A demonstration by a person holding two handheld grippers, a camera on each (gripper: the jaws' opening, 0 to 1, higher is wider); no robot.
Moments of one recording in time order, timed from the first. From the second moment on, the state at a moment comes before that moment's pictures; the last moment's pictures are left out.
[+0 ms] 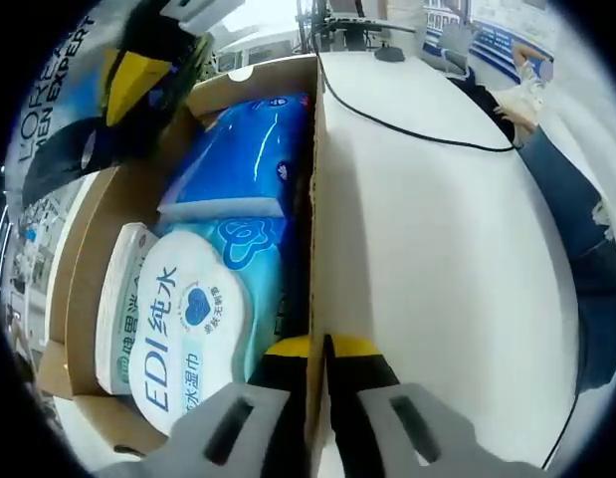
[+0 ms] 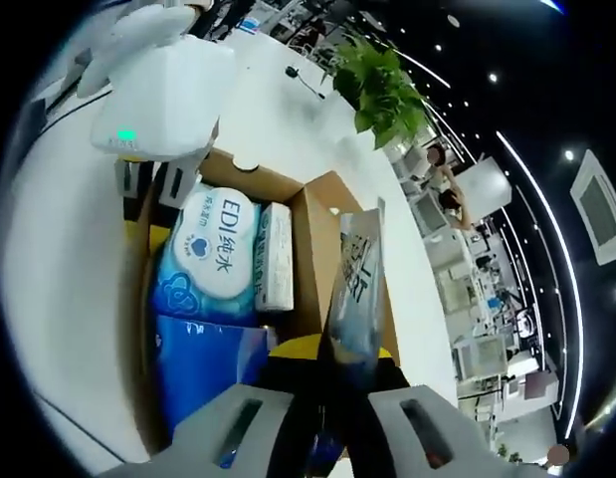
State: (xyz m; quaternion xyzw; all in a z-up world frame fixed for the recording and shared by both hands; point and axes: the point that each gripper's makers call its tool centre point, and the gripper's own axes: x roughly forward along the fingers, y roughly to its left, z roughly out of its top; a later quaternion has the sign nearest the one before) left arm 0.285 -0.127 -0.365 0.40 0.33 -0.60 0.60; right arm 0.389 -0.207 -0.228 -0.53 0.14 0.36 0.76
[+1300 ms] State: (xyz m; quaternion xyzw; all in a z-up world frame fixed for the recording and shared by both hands) left arm 0.285 -0.125 -0.368 0.41 0.33 -0.60 0.60; right arm 0.349 -0.347 -0.180 -0.54 0.18 0.23 0.79
